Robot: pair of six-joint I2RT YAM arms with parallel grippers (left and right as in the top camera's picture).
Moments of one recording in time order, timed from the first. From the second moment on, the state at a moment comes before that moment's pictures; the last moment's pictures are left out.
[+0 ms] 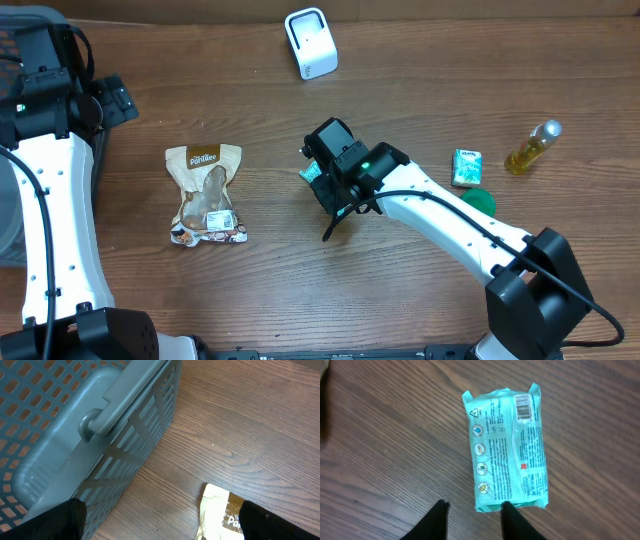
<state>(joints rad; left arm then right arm) 0.24 1.61 1.67 -1.02 -0.28 -0.21 0.71 1.78 1.34 -0.77 0.04 0.12</state>
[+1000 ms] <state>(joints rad) 0.24 1.61 1.67 -1.02 -0.28 -0.21 0.72 1.93 1.19 -0.47 0.15 0.04</state>
